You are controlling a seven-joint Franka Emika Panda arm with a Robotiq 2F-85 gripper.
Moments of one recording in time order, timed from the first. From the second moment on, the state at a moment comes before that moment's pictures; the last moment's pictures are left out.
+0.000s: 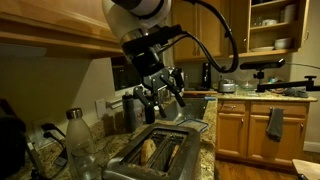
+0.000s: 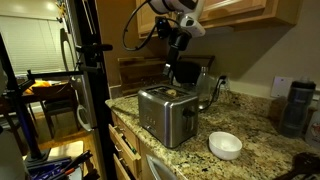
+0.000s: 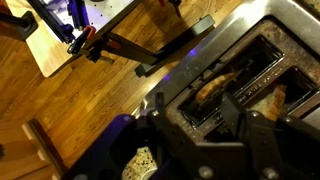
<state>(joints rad) 0.08 0.19 0.10 -1.70 0.02 1.44 0.83</state>
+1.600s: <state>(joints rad) 0.08 0.19 0.10 -1.70 0.02 1.45 0.81</state>
